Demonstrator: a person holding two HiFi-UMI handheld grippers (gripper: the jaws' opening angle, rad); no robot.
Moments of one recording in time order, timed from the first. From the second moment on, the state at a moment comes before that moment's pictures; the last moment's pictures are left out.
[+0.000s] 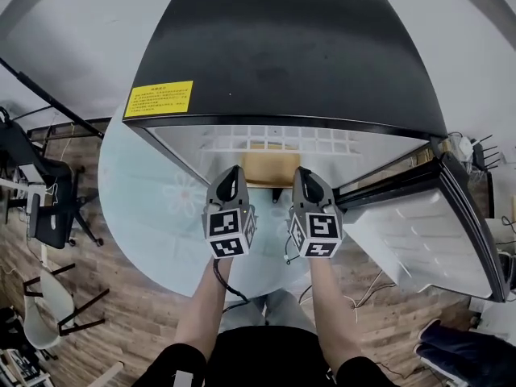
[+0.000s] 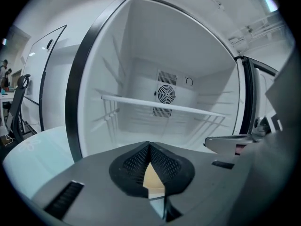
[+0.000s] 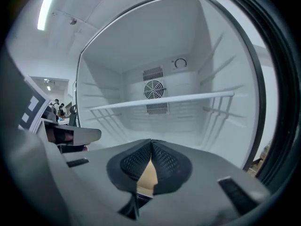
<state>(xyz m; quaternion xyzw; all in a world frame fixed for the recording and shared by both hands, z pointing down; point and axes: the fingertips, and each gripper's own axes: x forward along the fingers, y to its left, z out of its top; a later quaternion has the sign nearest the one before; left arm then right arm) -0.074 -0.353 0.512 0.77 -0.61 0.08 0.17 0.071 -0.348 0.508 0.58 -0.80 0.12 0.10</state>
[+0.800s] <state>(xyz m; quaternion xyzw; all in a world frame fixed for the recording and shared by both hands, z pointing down) -0.052 -0.259 0.404 0.81 -0.57 -0.01 0.12 0.073 -0.248 0.397 0.55 -0.83 0.06 0.04</state>
